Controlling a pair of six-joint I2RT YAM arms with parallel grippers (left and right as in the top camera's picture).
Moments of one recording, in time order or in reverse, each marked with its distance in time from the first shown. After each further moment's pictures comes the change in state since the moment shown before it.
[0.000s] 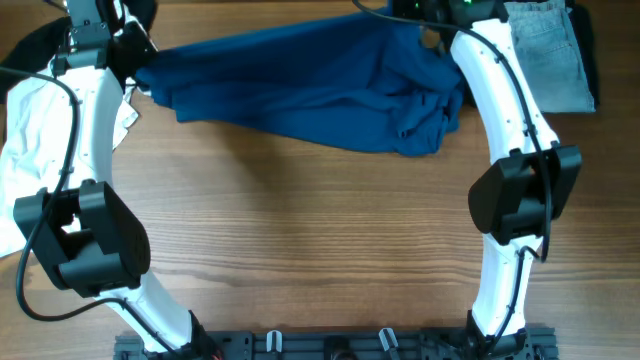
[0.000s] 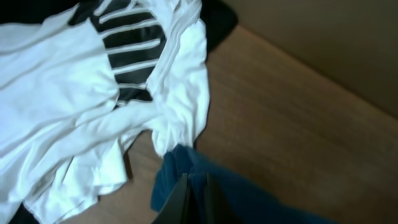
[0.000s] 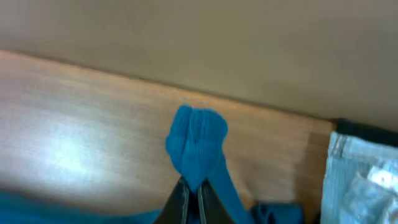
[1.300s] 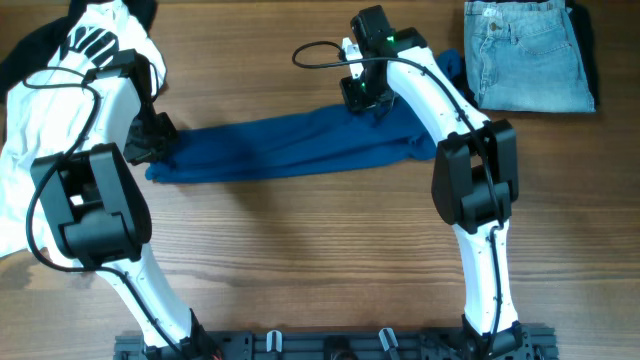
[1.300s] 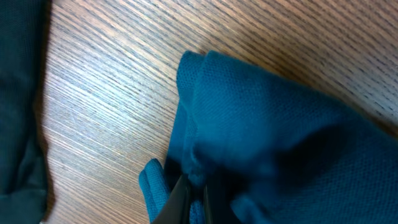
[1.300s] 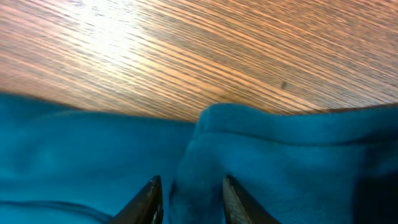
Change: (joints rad) left arm 0.011 0.165 -0.128 -0.475 -0.067 -0.003; right arm 0.153 0.169 -0.180 -0.229 -0.097 0.047
